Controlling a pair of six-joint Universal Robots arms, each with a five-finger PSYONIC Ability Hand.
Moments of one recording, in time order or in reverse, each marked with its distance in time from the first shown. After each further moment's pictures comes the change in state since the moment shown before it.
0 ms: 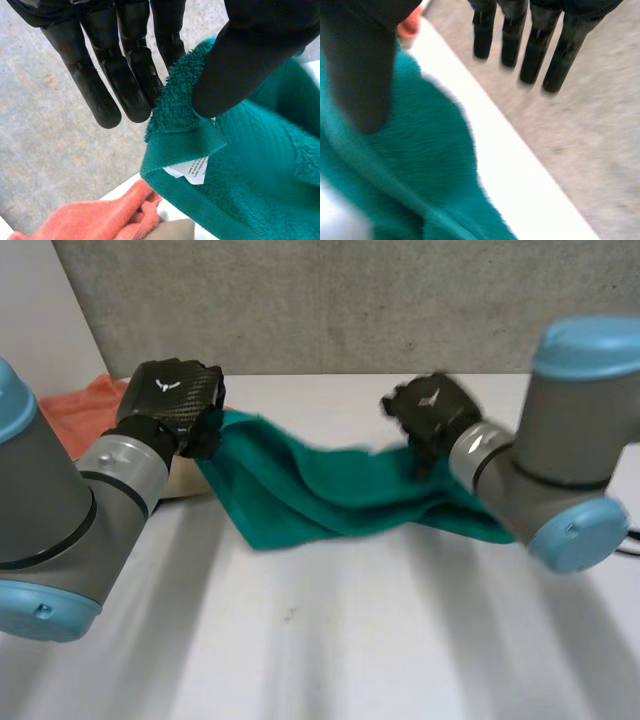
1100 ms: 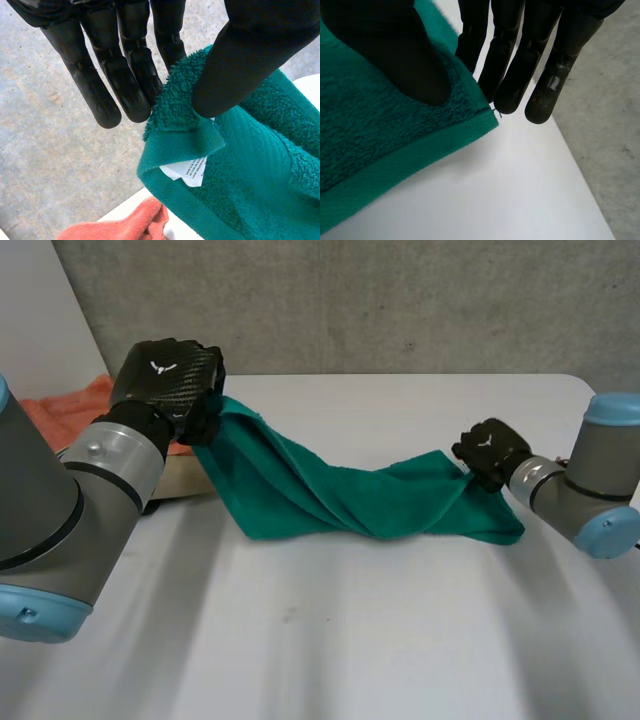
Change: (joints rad) left arm -0.012 0.044 0.012 -0.001 0.001 0.002; right arm -0.330 0.347 -0.145 -0.117 -0.261 -0.324; left_hand -0.001 0.000 0.000 0.000 0.000; right_hand 0.674 0.740 0.738 0.737 0.714
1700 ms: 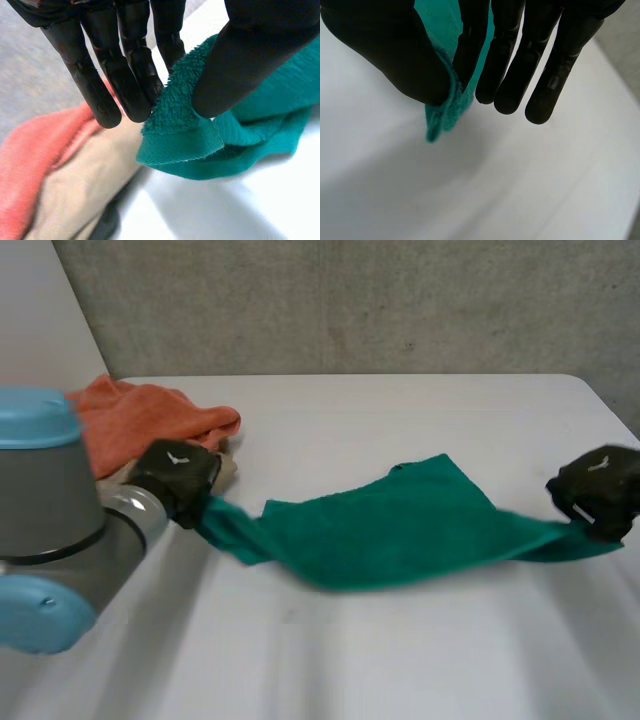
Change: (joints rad) left arm 0.079 -0.199 -0.006 -0.187 0.042 0.216; right arm -0.202 -0.540 0.347 0.635 0.059 -0.107; left_hand 0.000 0.000 0.001 0.000 0.000; right_hand 0.001 0.000 0.000 0.001 0.000
